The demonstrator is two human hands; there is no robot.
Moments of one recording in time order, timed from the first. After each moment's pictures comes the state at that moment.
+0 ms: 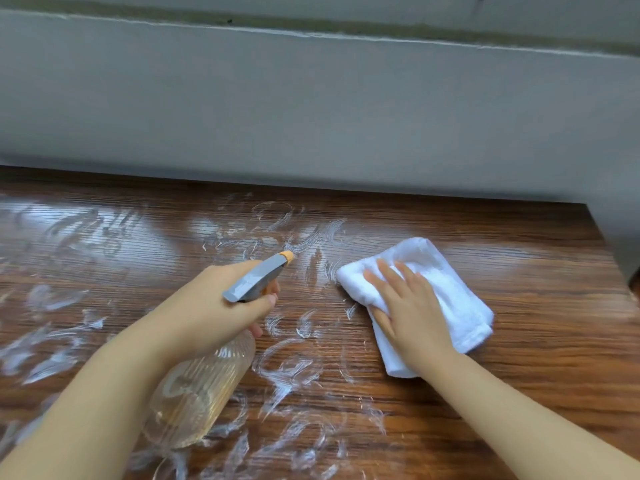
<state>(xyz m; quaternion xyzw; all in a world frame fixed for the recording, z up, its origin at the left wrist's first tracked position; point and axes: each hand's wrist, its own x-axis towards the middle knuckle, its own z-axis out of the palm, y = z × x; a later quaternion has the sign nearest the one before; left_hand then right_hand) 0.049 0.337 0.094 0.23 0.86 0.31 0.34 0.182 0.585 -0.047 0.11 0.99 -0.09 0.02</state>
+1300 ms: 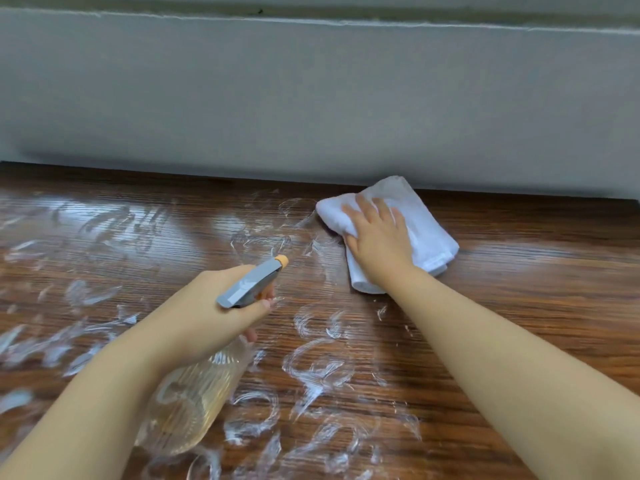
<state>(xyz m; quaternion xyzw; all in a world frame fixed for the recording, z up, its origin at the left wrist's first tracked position) 0.037 0.303 0.092 0.19 0.88 0.29 0.34 0.044 0.563 -0.042 0.14 0.99 -0.06 0.01</state>
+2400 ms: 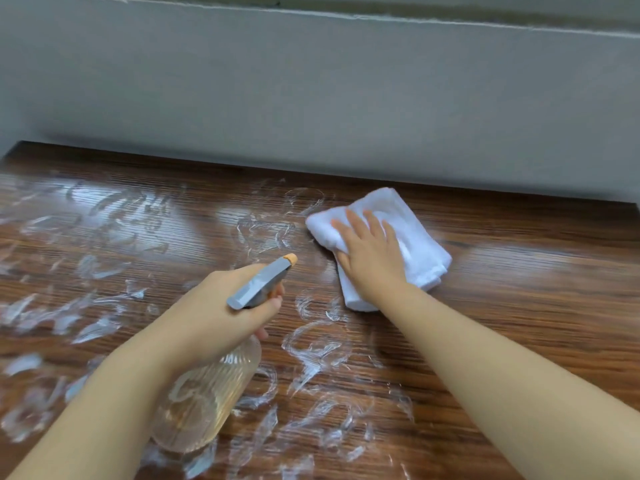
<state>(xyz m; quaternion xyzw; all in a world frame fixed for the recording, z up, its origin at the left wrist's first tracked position) 0.072 0.296 0.092 0.17 0.86 0.33 0.34 0.077 0.530 -0.042 0.09 0.99 -0.08 0.04</state>
